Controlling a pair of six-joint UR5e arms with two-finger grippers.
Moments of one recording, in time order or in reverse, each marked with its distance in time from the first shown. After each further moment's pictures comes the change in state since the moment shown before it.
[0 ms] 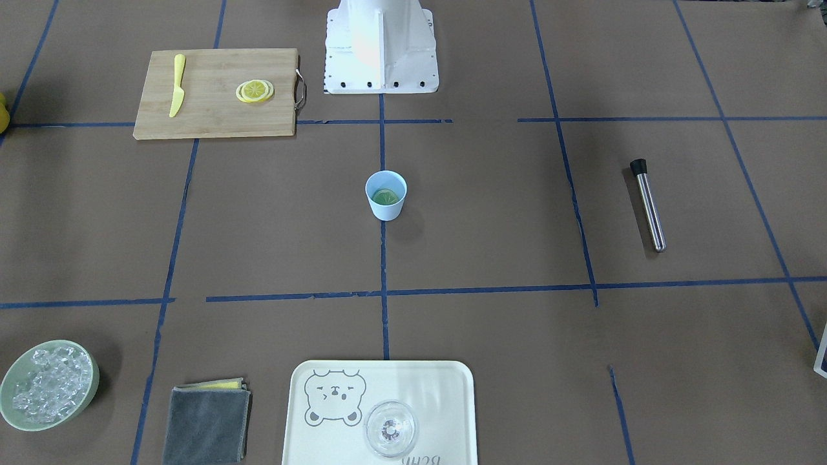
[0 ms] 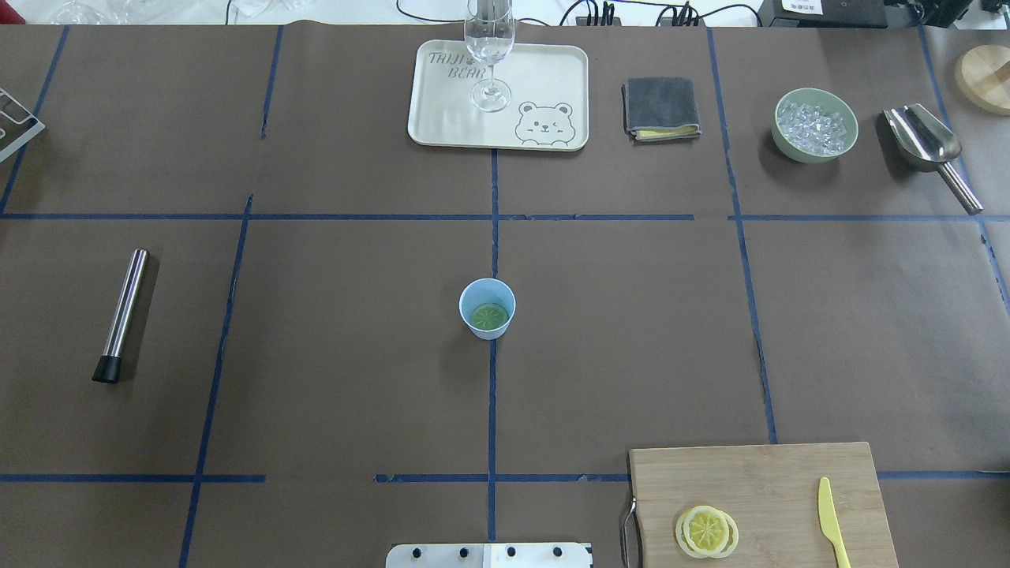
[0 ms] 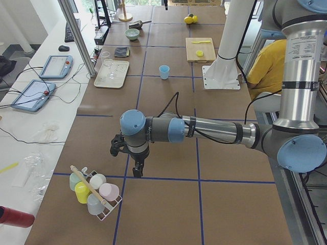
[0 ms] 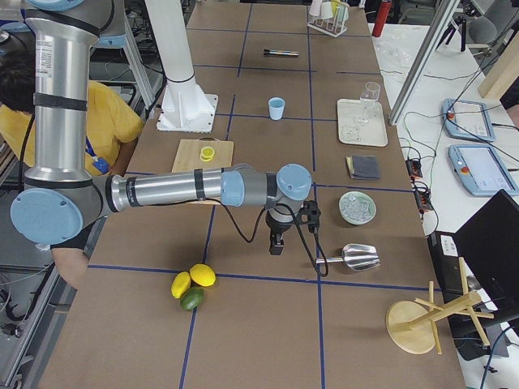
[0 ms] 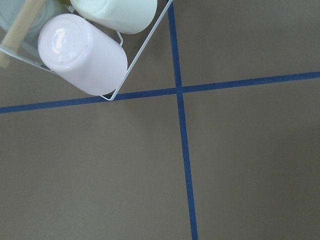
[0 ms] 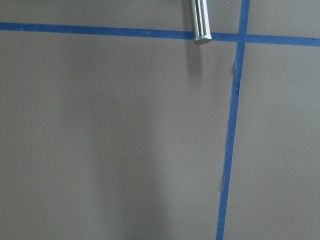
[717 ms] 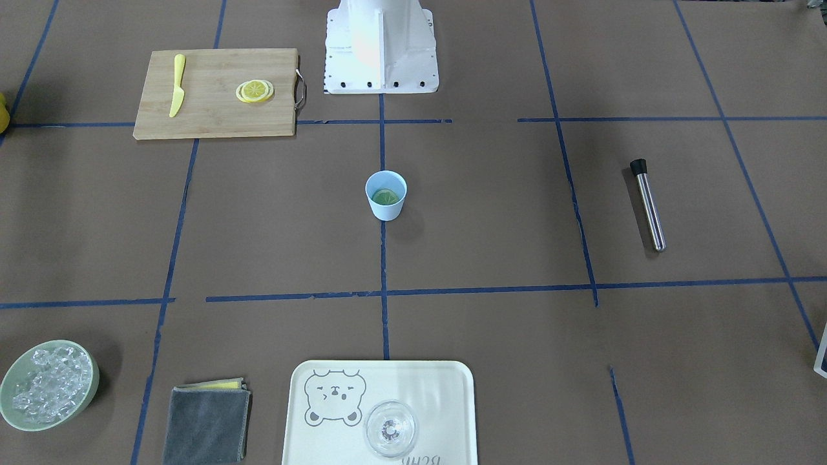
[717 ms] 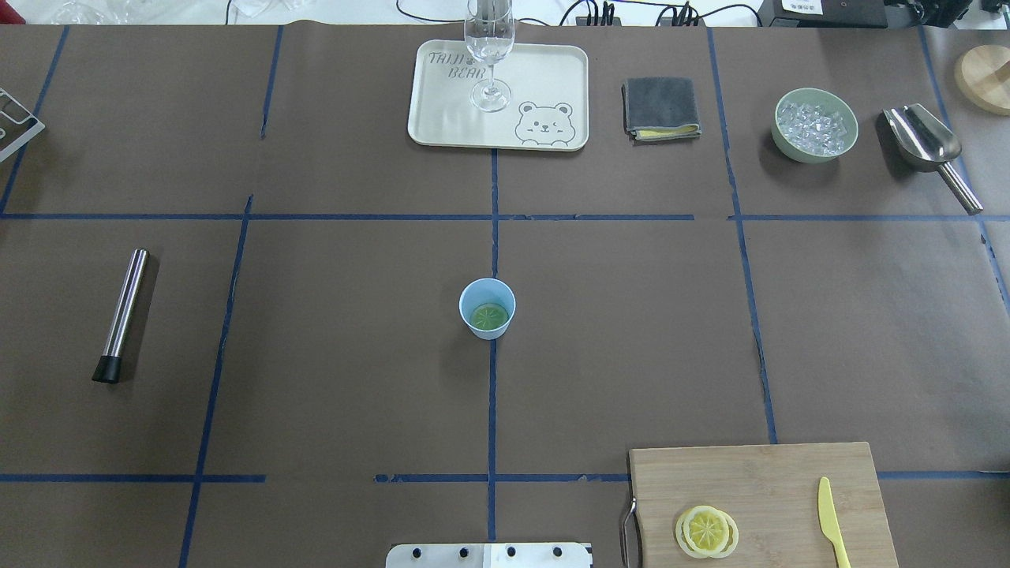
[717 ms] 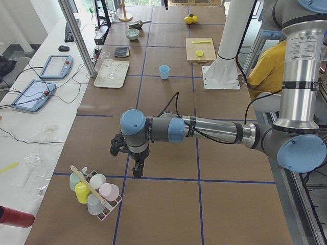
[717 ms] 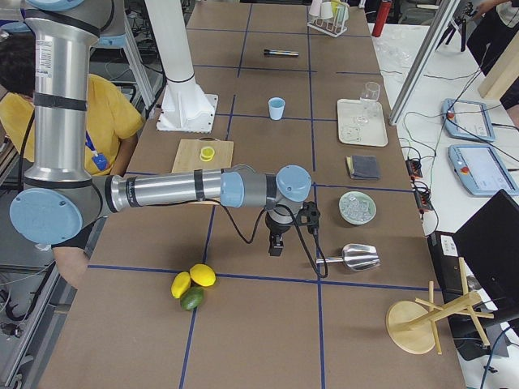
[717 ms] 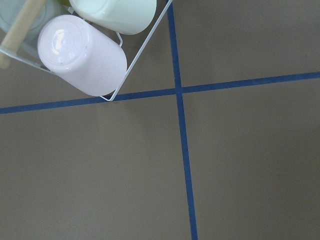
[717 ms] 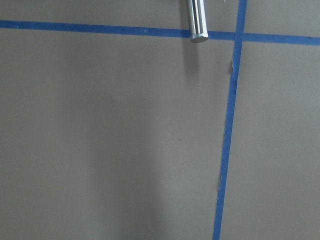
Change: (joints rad) left arm 0.000 0.000 -0.002 0.000 -0.001 0.001; right arm 0.002 -0.003 -0.004 0.005 -0.009 -0.007
